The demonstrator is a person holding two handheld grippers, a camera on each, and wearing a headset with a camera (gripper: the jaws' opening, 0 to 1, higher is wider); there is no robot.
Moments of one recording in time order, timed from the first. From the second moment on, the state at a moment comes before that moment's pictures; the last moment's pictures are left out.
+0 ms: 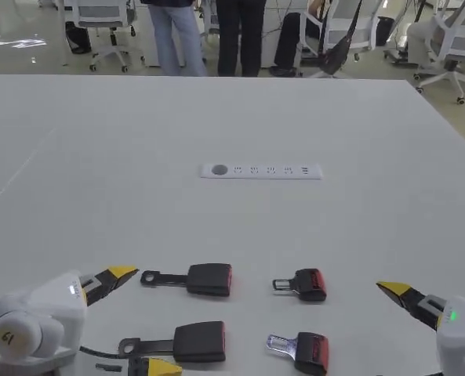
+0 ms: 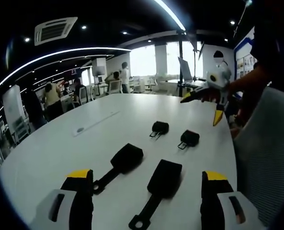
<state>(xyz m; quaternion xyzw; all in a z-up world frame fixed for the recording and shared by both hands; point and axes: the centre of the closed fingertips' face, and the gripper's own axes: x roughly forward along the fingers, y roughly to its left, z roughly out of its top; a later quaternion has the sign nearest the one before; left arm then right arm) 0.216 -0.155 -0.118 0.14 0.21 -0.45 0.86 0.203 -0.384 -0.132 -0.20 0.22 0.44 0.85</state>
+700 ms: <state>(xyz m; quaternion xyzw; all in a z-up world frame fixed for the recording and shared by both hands) 0.206 -0.180 -0.151 0.21 0.28 -0.51 0.79 0.192 -0.372 -0.162 -0.27 0.26 0.50 0.78</state>
